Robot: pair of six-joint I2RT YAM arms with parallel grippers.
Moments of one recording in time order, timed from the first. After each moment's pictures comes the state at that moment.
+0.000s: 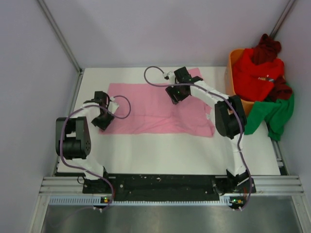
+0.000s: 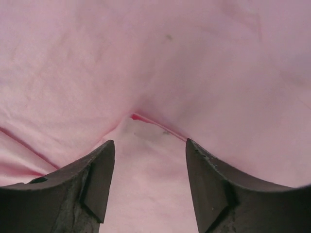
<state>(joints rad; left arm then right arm) 0.03 1.70 1.03 -0.63 -0.17 0.58 0.49 2.19 1.80 -0.60 -0.10 -0.24</state>
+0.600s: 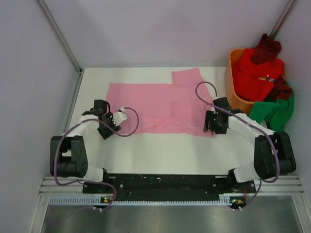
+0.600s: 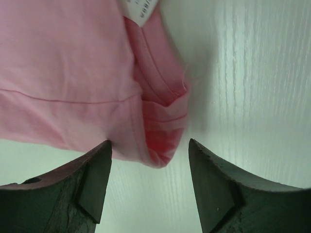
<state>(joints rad) -0.01 1.42 0.84 -0.61 0.06 0.95 0.24 1.42 0.85 -0.54 0.02 0.39</state>
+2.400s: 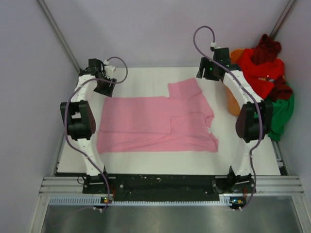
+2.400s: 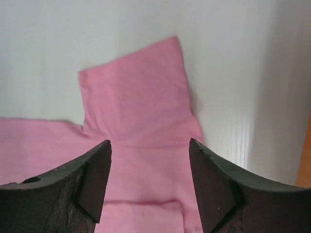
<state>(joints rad) 0.05 1.98 1.74 -0.79 0.10 0.44 0.17 1.84 1.68 -0.53 -0.09 0.29</state>
